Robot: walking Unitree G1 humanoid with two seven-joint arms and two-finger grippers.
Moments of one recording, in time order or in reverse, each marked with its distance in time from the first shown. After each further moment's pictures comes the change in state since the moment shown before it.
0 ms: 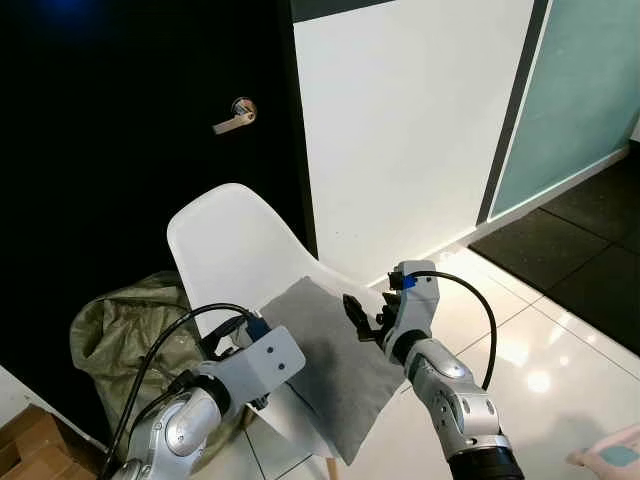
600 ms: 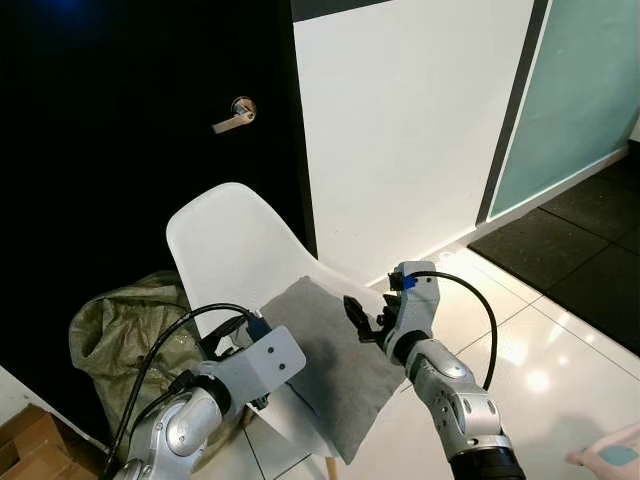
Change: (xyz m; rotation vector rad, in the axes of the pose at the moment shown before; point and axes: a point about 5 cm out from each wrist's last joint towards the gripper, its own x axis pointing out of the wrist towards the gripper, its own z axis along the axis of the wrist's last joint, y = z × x) left arm 0.000 -0.002 0.001 -0.004 0.004 0.000; right arm -0.001 -0.003 -0.001 -0.004 0.017 -0.006
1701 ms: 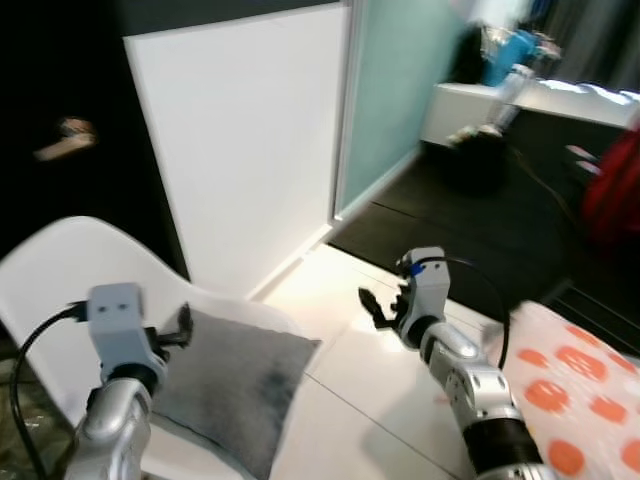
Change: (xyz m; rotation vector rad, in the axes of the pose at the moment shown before) left arm -0.018 0.051 -0.102 -1.078 0.144 0.663; right arm 0.010 -0.041 0.009 -0.128 0.071 -0.085
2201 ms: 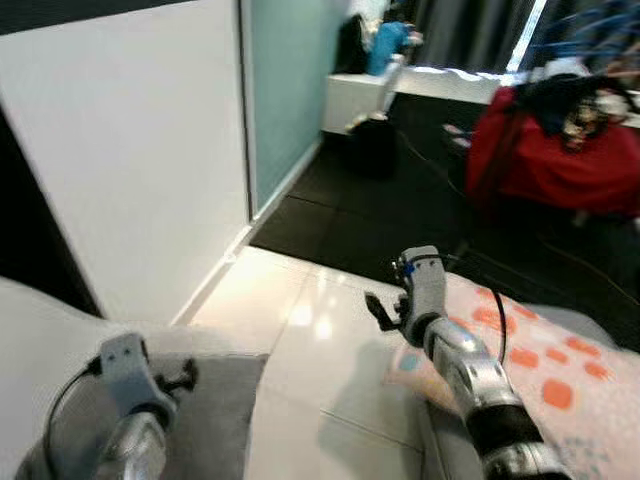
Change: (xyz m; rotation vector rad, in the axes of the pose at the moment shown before) left arm 0.009 -0.019 -0.046 -0.069 0.153 -0.061; right arm 0.007 -0.012 0.014 -0.080 -0.017 -0.039
